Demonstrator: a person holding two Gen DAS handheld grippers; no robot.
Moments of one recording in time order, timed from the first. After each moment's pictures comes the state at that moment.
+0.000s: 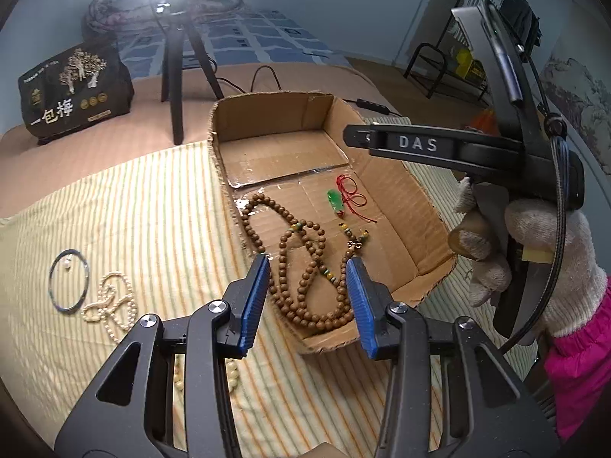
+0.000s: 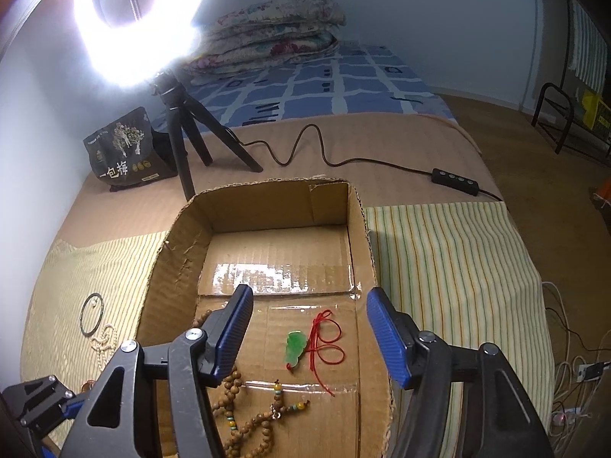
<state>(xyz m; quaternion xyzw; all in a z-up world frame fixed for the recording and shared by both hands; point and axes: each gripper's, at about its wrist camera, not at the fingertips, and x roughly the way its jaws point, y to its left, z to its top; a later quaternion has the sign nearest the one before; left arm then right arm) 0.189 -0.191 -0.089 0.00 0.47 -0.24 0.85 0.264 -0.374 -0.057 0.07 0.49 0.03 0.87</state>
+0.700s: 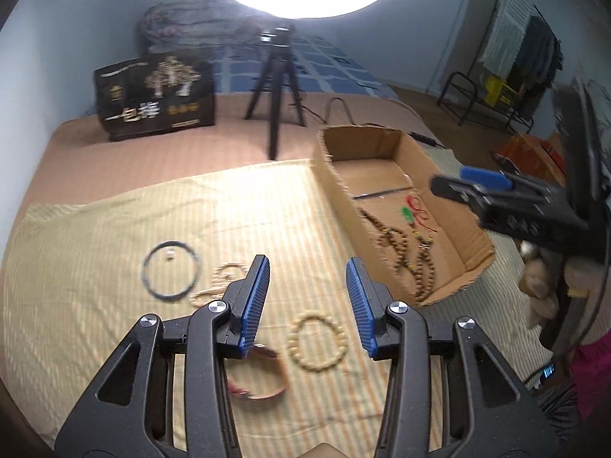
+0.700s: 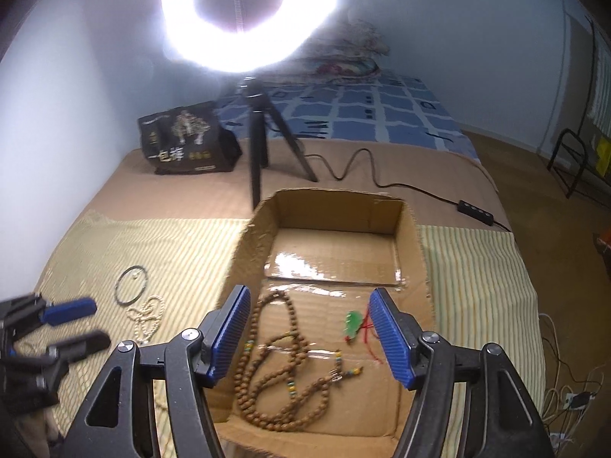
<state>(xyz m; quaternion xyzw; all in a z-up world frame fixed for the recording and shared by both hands) 0.180 -0.079 -0.061 -0.01 0.44 -0.17 0.88 0.214 -0.309 -0.016 0.01 0.45 0.09 0.89</state>
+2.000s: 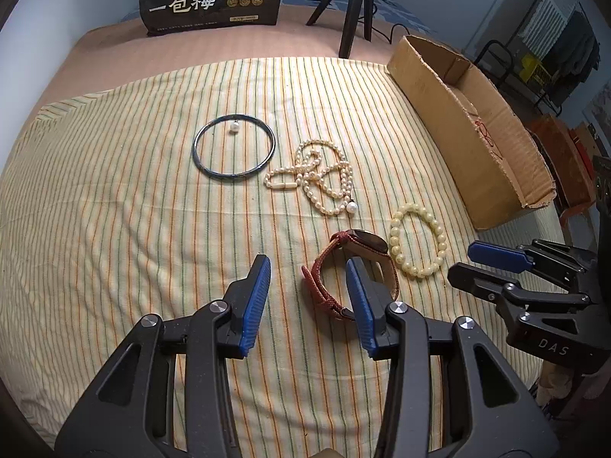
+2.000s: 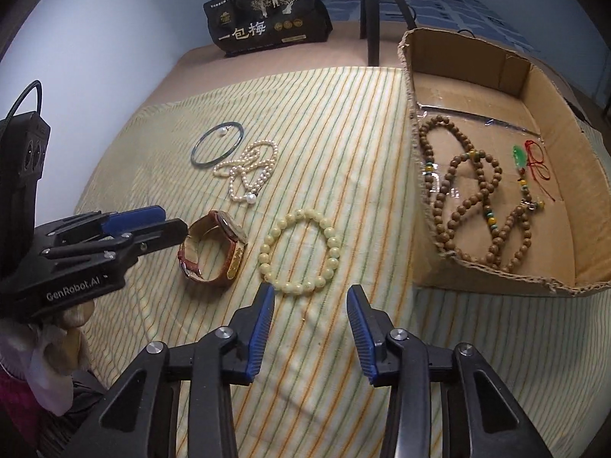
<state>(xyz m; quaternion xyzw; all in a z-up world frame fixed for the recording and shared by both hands) 0.165 -0.018 -0.144 -0.02 0.54 -0.14 0.83 0.139 -0.202 -0.097 0.04 0.58 0.16 0.79</state>
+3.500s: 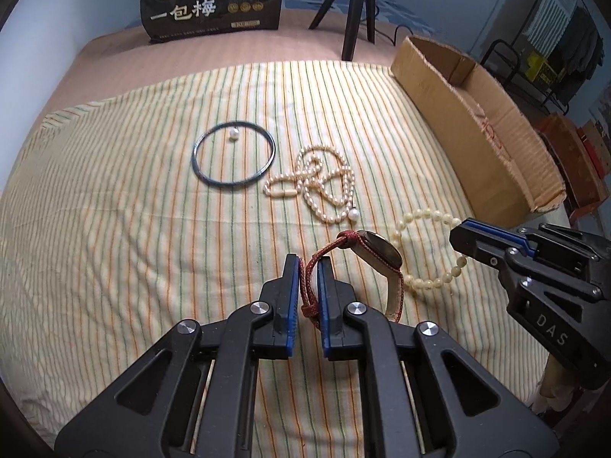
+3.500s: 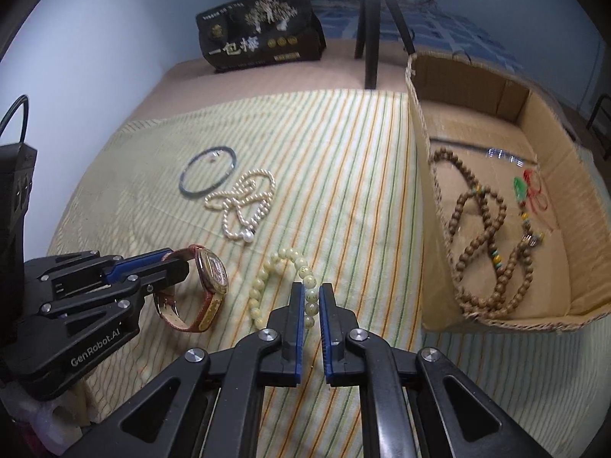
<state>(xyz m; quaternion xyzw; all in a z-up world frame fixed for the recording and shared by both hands) 0.165 -0.022 -0.144 -0.01 0.53 -0.12 0.84 0.157 -0.188 -0.090 0.02 0.55 0.14 0.82</state>
